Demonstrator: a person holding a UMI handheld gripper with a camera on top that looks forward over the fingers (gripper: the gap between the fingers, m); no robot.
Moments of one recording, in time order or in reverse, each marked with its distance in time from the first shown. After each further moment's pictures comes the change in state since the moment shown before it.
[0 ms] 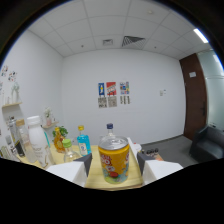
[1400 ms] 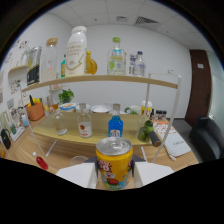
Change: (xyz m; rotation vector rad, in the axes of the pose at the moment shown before) arm -0.069 0.226 -0.077 -0.282 -0.025 -0.108
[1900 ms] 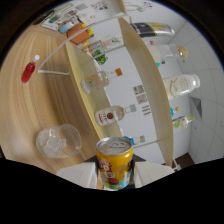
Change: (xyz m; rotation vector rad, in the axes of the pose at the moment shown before) arm -0.010 -0.017 0.016 0.015 0.237 -1.158
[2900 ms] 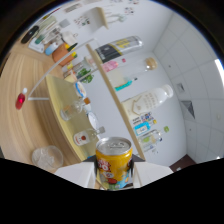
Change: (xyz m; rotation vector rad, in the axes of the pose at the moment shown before) arm 0.068 -0.048 -0.030 0.174 0.079 0.099
